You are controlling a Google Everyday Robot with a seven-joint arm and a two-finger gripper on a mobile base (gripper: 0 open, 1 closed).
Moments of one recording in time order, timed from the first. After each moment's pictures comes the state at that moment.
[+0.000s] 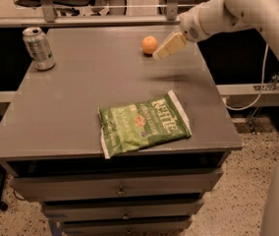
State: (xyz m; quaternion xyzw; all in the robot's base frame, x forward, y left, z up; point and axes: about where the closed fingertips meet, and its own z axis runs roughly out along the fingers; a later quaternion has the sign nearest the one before) arm 0.758 -0.102 0.908 -0.49 0.74 0.10 0.45
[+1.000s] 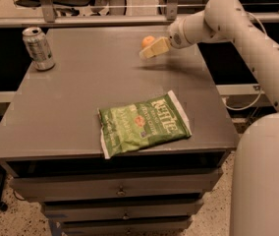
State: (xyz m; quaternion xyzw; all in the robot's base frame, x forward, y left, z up) arm 0.811 -0.067 0.865 -0.42 0.76 0.18 0.46
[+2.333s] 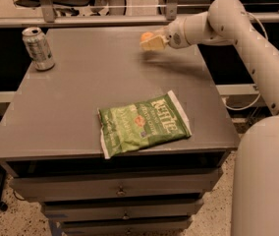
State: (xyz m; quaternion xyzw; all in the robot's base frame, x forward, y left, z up) arm 0.804 -0.048 0.872 -0.42 0.74 0.25 0.47
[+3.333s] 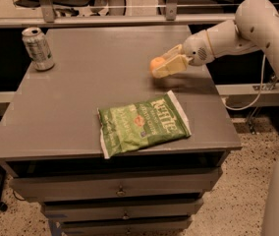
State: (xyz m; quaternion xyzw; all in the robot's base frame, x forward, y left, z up) arm 0.674 -0.071 0.862 -0.52 0.70 0.35 0.36
